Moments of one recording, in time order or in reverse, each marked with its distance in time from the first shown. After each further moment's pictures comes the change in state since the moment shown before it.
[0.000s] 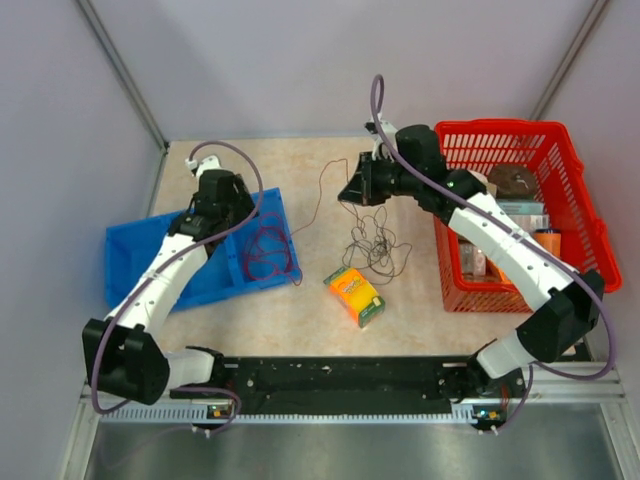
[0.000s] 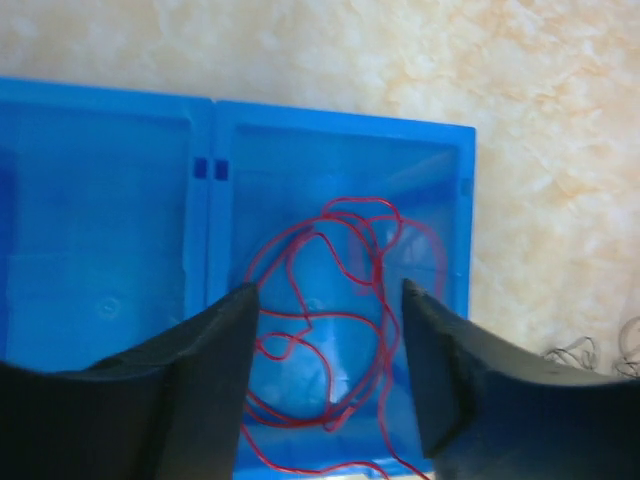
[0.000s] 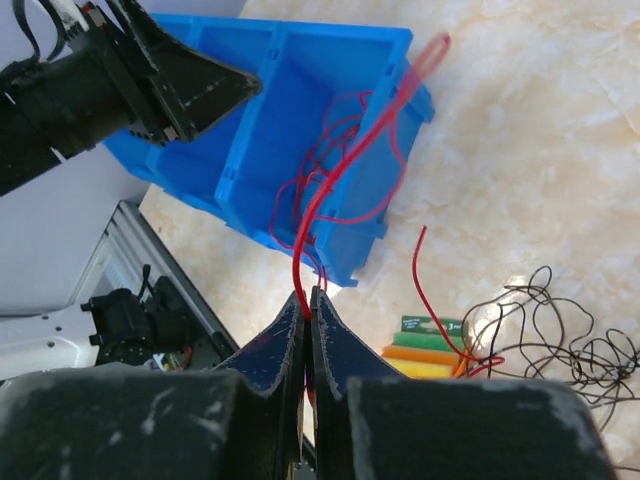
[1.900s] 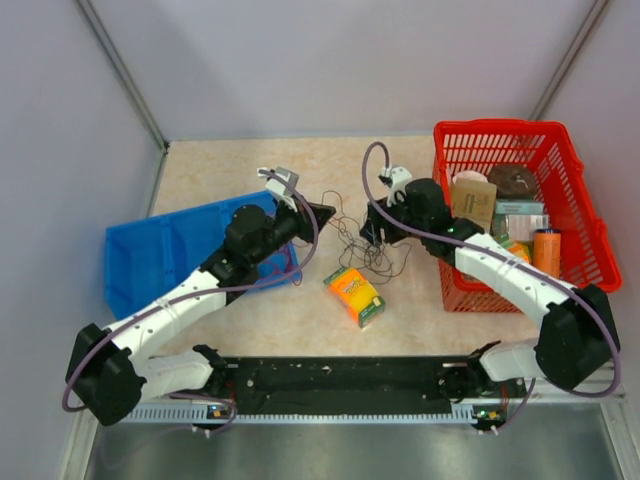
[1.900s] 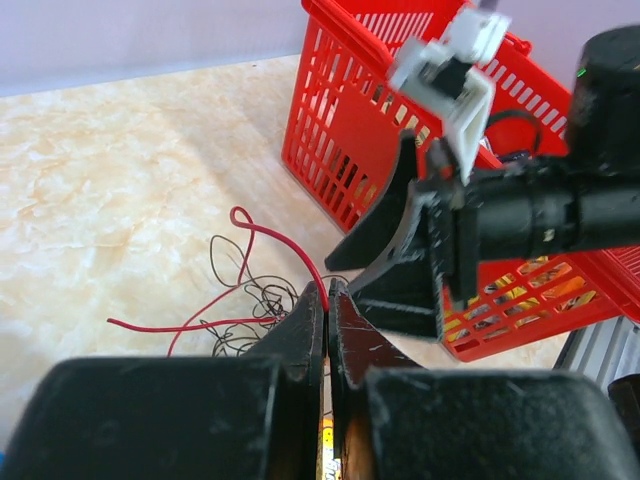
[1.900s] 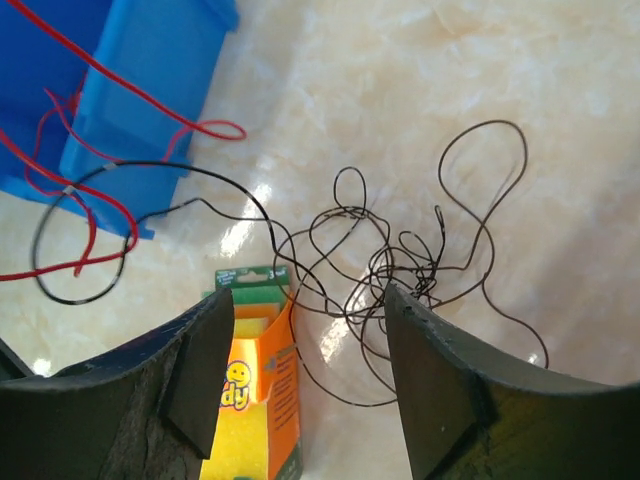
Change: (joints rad) left arm -0.429 -0.137 -0.274 0.780 0.431 0.148; right arm -0.046 -0.177 -0.521 0.285 0.206 -0.214
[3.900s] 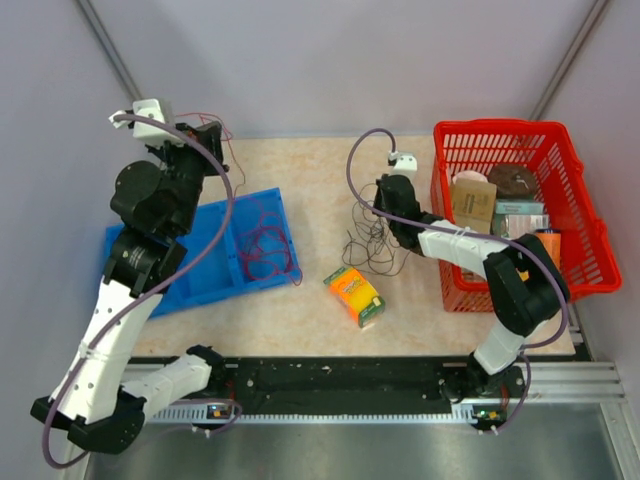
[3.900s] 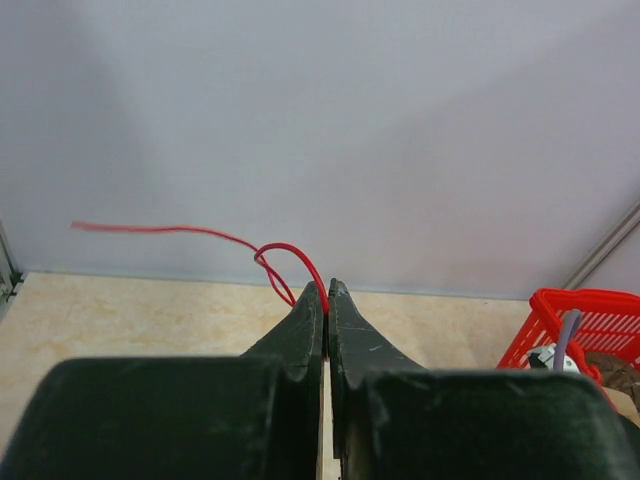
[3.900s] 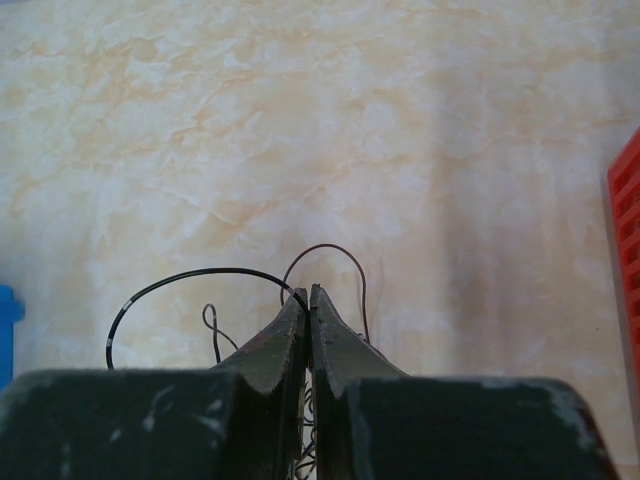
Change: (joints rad) left arm 0.229 -0.146 0.620 -0.553 -0.455 0.164; right arm 0.017 0.358 0.020 0.462 0.602 0.177
